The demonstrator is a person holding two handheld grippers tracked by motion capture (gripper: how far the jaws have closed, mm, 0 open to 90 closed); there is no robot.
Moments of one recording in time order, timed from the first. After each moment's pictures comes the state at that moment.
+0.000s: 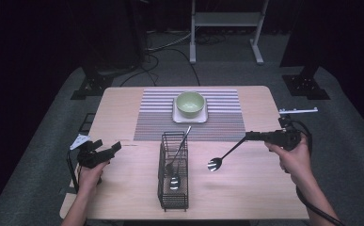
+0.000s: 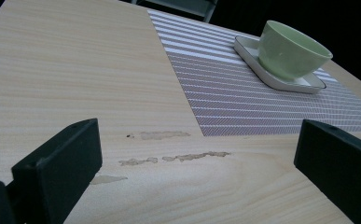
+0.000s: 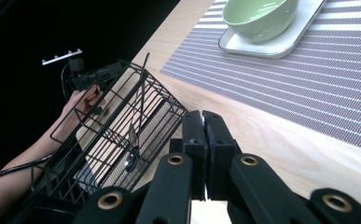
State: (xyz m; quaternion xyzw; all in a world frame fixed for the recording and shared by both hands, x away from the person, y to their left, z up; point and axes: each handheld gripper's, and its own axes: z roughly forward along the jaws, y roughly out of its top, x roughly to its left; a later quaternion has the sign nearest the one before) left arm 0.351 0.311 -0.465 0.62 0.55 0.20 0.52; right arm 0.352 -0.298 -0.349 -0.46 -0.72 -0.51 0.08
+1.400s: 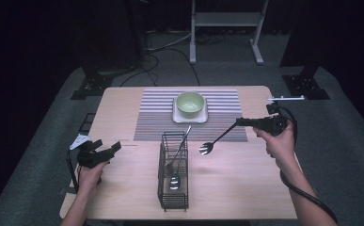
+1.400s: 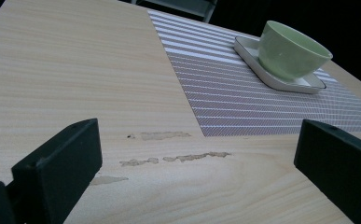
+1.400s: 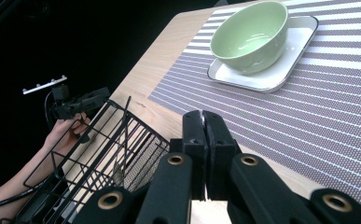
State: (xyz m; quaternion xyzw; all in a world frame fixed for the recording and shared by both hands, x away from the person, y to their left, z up) left arm 0.351 0.312 -0.465 0.62 0.55 0.20 0.52; right arm 0.393 -0.275 -0.345 -0.47 -0.71 -0.52 0.06
